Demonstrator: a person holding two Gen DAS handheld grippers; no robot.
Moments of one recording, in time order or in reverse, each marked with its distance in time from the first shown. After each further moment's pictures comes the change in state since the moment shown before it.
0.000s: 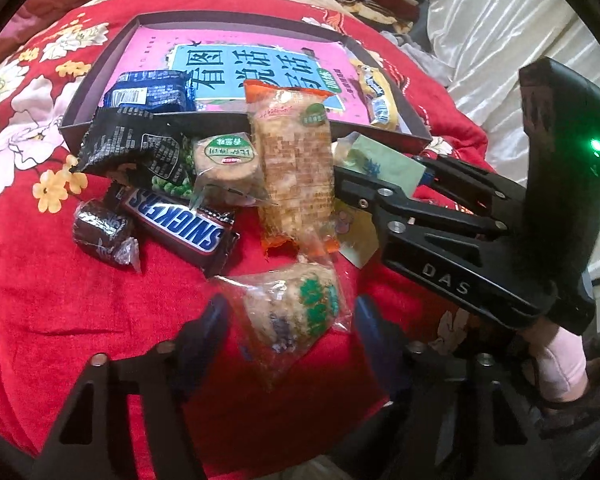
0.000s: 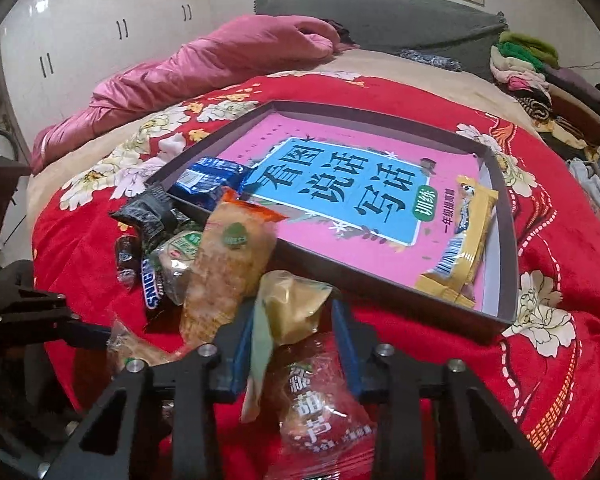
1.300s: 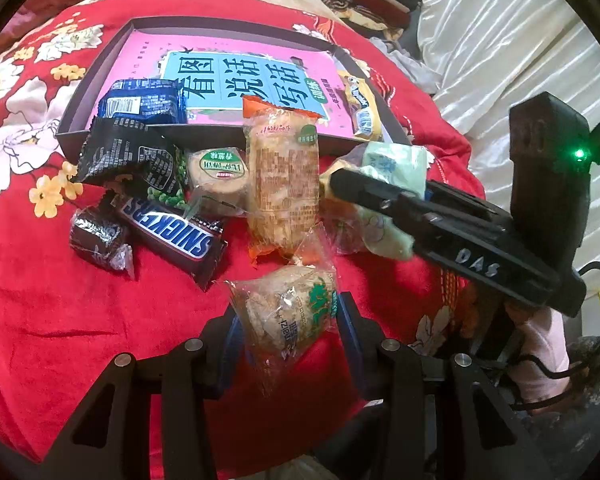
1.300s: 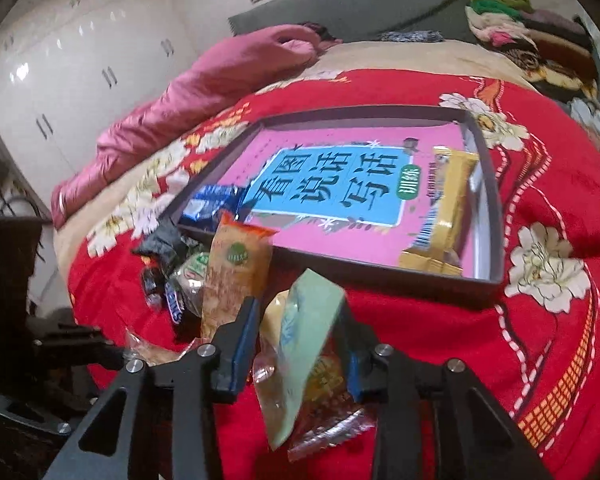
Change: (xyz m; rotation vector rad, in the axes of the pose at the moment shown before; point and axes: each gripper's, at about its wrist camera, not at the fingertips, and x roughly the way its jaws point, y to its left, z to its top) left arm -0.009 0.001 0.003 -0.006 -0.012 -0.066; right arm -0.014 -0.029 -0.007 0.187 -0.017 0.124
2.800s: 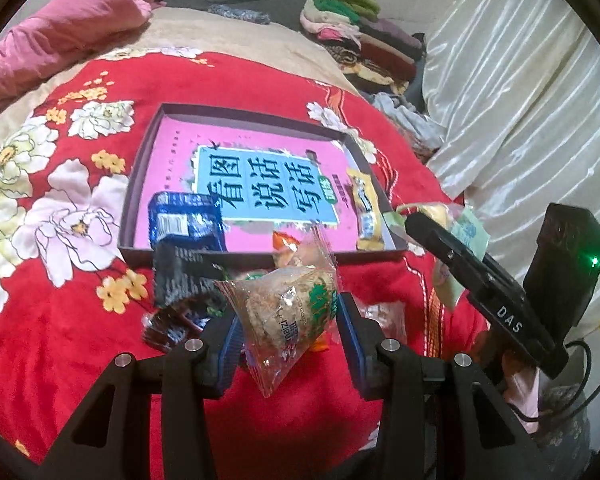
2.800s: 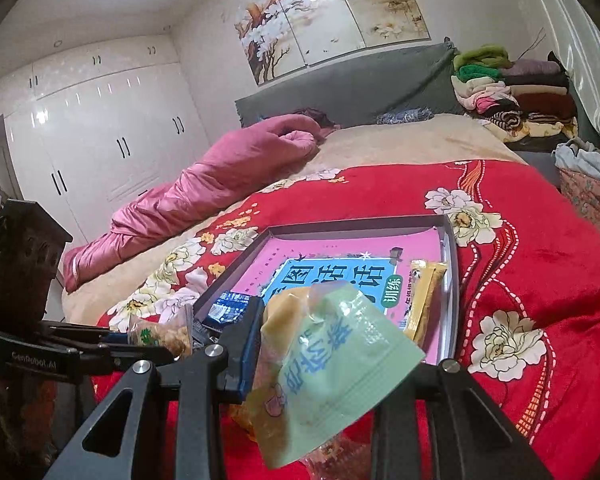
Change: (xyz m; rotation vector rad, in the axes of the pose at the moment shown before) left arm -0.062 0.009 0.046 -0.027 -0.199 0.035; right arm -0.066 -0.002 0.022 0.024 -0.347 0.017
